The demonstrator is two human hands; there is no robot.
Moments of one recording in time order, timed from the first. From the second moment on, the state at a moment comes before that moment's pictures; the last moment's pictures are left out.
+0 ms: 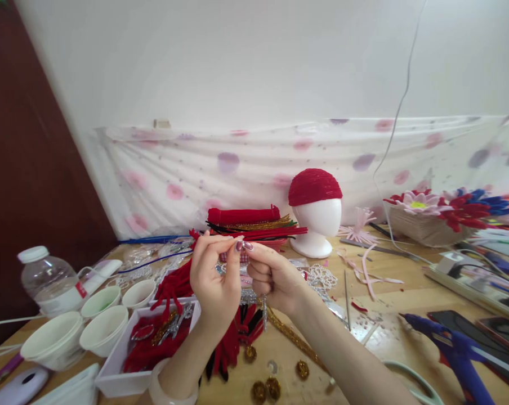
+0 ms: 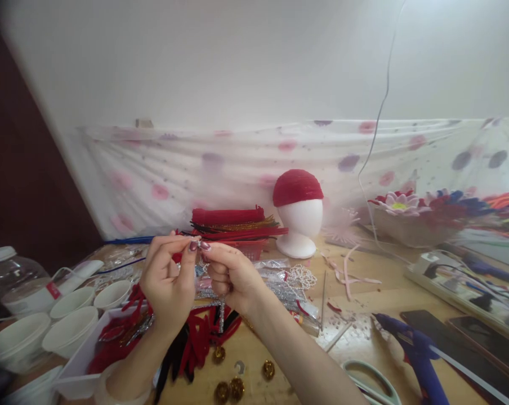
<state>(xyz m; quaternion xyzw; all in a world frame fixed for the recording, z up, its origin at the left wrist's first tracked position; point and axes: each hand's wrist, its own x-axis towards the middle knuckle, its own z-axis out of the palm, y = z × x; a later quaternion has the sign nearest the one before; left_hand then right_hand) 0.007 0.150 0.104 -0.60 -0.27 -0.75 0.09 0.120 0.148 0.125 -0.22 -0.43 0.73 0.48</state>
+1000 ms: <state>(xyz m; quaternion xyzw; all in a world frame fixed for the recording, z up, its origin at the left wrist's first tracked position) -0.025 0.158 0.126 -0.80 -0.34 -0.49 0.10 0.164 0.157 0.137 -0.45 -0.70 0.39 0.40</state>
